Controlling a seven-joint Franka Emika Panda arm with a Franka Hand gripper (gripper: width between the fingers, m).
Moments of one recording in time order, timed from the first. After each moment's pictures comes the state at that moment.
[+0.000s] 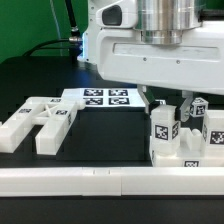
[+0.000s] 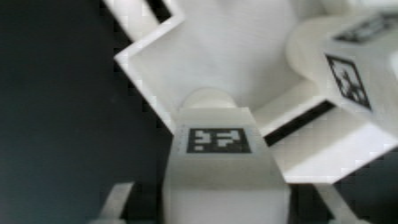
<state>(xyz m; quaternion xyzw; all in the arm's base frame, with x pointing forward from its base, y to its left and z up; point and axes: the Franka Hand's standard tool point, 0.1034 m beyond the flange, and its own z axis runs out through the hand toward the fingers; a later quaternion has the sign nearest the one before) 0.633 0.049 0.084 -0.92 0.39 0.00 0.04</state>
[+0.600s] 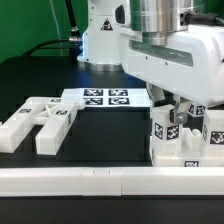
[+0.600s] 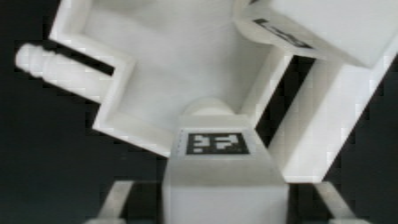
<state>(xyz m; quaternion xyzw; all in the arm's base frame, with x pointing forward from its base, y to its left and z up) 0.633 0.053 0.083 -0.80 0.59 0.01 0.05</state>
